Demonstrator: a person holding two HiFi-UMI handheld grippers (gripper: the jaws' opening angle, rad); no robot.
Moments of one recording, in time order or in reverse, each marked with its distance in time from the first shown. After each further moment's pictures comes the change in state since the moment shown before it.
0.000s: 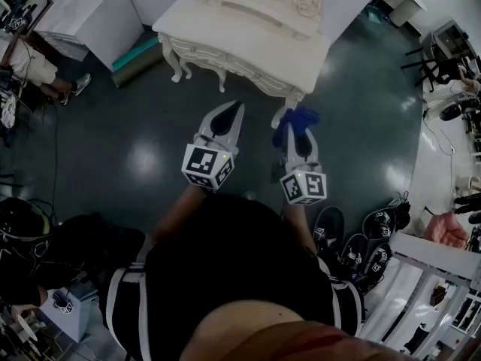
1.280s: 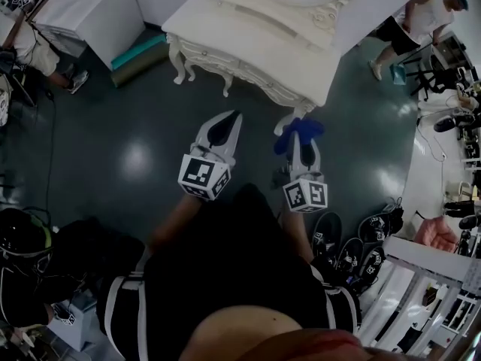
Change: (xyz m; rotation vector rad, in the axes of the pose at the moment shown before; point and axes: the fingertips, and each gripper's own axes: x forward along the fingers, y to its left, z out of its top) left arm -0.032 0.105 0.015 -0.030 -0.012 -0.004; right arm 0.058 0.060 -0.028 0.014 -0.018 -0.051
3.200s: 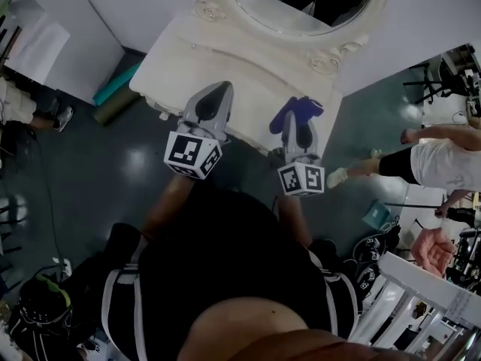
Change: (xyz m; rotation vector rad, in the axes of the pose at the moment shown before) left arm 0.380 0.184 0.053 0.039 -0.044 -0.021; right arm 0.381 -0.147 0.027 0.008 -0.070 -0.011
